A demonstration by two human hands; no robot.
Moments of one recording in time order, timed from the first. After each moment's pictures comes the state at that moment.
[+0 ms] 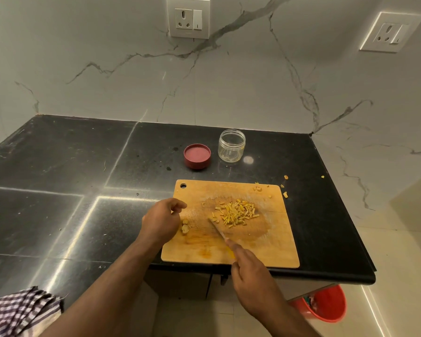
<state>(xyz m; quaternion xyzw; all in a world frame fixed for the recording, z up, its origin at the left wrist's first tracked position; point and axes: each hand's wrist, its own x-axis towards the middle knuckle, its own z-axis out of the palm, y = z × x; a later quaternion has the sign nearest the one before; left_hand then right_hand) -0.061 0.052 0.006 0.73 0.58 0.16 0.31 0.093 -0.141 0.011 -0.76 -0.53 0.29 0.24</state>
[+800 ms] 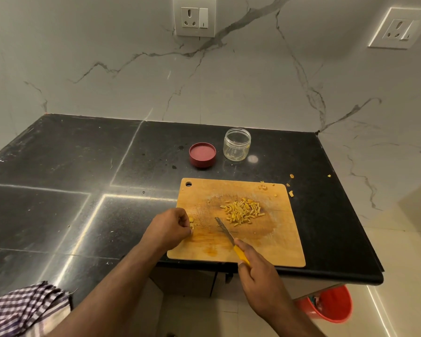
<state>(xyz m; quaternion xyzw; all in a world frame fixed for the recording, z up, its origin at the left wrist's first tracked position) -0.071 0.039 0.011 0.77 0.55 0.04 0.32 0.098 -0.147 -0.001 -0.75 -0.50 0.32 0.30</state>
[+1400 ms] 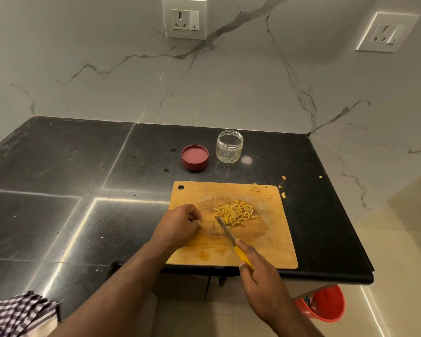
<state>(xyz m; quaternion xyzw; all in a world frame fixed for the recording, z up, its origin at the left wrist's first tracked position) -0.034 0.039 0.010 0.78 0.52 0.10 0.34 0.112 -0.153 0.004 -0.76 -0.49 0.31 0.30</state>
